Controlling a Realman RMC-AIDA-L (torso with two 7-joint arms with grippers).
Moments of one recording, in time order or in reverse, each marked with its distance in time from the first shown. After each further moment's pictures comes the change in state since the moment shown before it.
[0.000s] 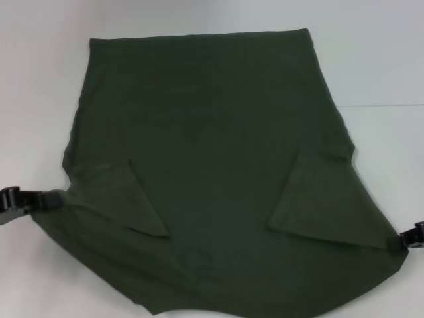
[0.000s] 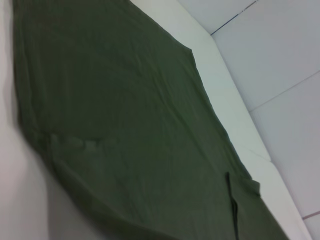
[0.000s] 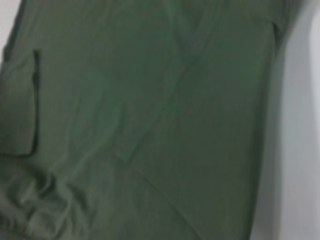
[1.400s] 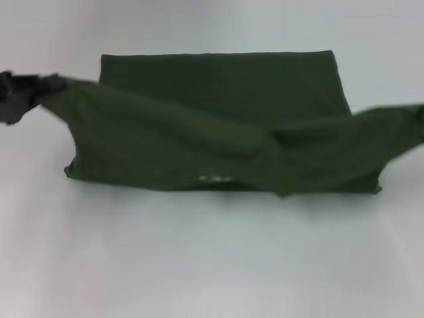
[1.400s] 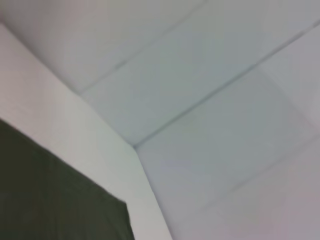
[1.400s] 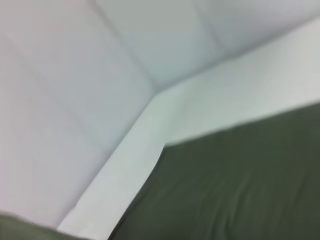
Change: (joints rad) left arm -0.113 0.033 -0.083 -0.118 -0.284 -0.069 -0.036; right arm -0.037 -0.032 0.333 -0.047 0.341 -0.071 -0.279
